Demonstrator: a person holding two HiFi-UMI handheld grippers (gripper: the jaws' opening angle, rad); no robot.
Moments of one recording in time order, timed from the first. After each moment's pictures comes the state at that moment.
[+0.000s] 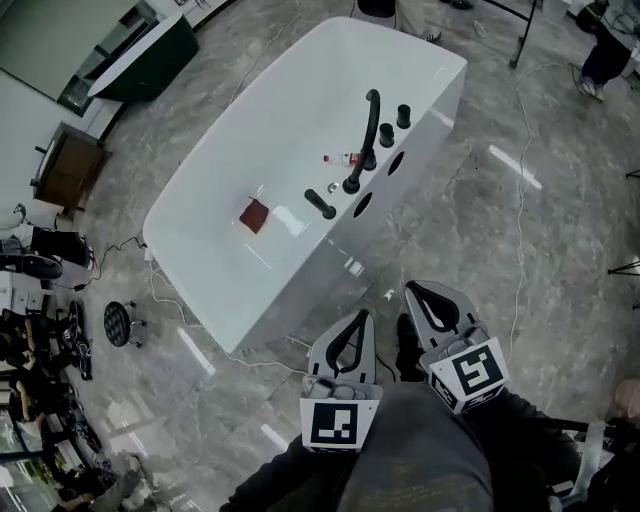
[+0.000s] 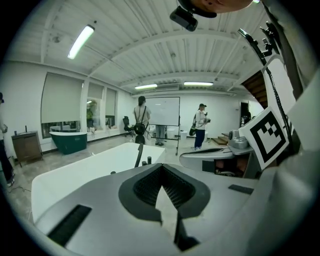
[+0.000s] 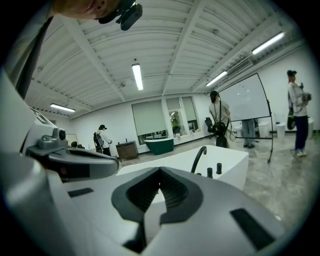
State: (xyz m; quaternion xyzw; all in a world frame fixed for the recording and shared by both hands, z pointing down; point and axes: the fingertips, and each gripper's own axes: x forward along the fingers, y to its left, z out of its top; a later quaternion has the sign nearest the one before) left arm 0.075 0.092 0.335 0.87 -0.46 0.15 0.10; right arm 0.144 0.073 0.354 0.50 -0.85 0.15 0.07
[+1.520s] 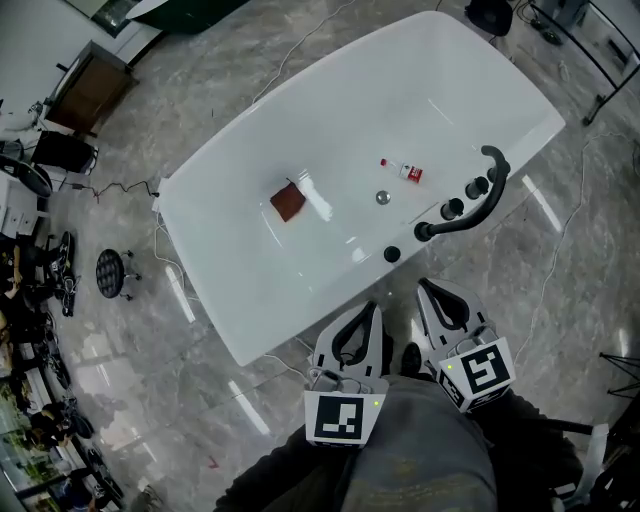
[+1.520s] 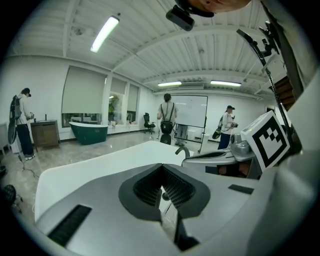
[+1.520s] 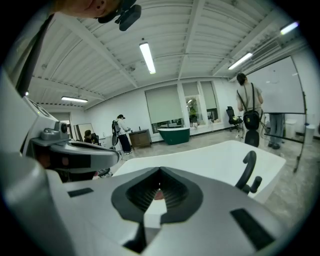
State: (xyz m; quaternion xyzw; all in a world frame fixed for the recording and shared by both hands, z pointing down) left arm -0.049 -0.116 0.373 0.81 -0.55 0.13 0.14; right arm 0.020 -0.142 0.402 0.41 -0.89 0.16 0.13
